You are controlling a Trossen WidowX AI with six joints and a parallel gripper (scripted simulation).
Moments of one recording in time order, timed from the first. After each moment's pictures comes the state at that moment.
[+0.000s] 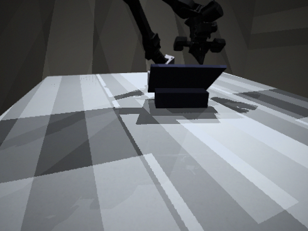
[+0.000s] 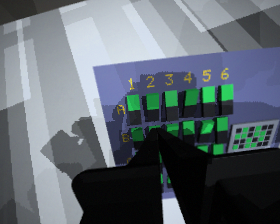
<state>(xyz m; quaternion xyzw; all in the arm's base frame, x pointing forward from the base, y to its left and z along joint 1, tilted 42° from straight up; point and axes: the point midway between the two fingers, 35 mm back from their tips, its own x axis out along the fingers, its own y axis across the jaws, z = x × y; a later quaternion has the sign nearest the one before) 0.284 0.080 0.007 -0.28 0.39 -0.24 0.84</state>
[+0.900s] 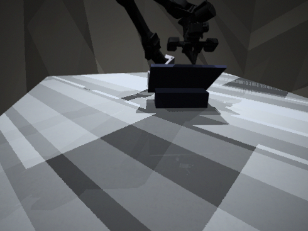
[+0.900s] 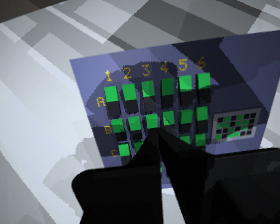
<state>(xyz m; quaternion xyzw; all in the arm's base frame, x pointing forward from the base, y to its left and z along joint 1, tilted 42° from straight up) 0.266 0.063 0.020 -0.26 0.40 -0.25 0.85</state>
